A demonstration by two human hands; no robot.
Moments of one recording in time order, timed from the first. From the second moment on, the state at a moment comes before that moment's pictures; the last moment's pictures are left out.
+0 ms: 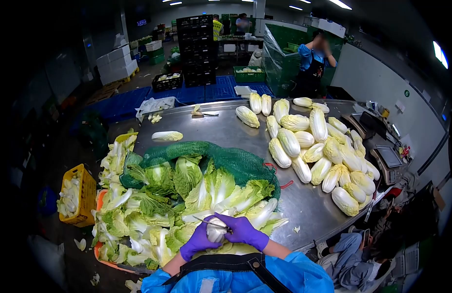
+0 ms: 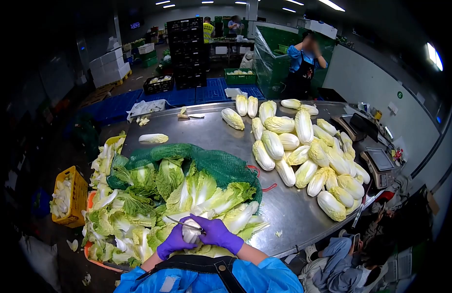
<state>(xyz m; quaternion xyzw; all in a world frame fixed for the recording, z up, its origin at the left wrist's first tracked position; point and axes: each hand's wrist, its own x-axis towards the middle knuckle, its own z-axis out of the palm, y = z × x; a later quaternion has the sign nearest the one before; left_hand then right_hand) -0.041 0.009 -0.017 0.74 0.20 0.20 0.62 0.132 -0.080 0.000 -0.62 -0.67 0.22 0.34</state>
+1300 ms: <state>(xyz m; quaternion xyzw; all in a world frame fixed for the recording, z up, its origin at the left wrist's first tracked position) -0.030 -0.003 -0.029 0.76 0.32 0.34 0.45 0.130 -0.064 -0.001 -0.67 -0.65 0.20 0.31</state>
